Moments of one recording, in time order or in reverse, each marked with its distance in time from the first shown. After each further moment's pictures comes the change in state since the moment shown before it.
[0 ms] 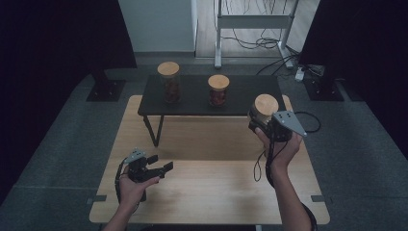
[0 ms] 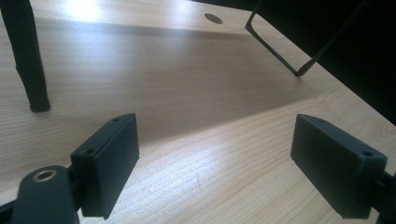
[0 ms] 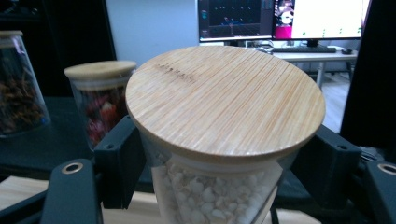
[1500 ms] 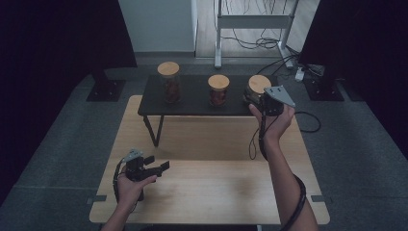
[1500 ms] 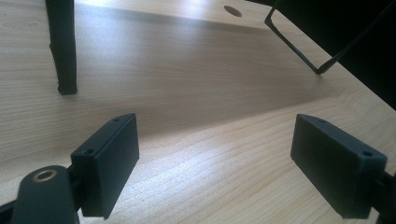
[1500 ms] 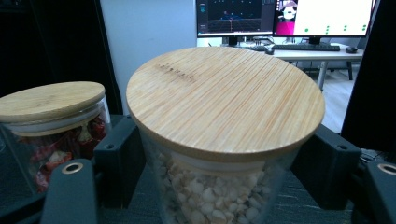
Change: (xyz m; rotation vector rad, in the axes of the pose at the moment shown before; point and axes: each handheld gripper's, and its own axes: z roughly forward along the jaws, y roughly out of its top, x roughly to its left) left arm 0.013 -0.005 0.004 0.021 0.038 -0.043; right arm -0.001 0.023 0.070 0.038 -0.014 -0.019
